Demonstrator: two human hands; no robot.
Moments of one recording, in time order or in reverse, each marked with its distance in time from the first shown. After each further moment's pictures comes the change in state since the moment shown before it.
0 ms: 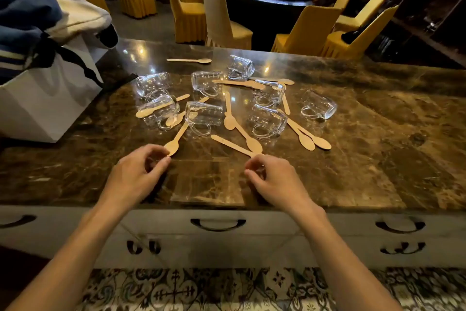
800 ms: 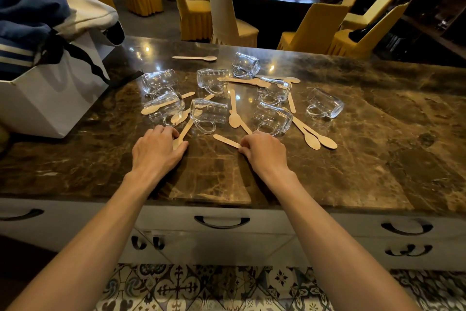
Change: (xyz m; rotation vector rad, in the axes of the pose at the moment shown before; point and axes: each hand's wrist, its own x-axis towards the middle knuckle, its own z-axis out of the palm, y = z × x) left_hand 0.044 0.004 0.028 0.451 0.071 -0.049; right_hand 0.054 -0.014 0.020 -0.342 0.120 -0.044
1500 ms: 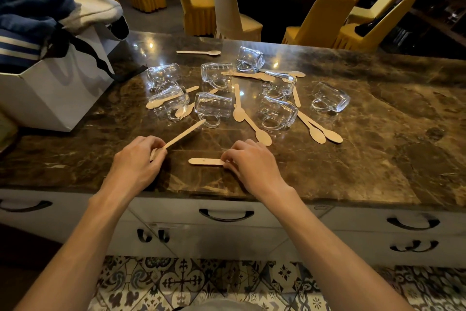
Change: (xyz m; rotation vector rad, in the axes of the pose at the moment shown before) left_hand -0.038 -0.036 -0.025 -0.161 -0.053 -0.022; right_hand -0.035 -0.026 0.004 0.015 -0.040 -0.318
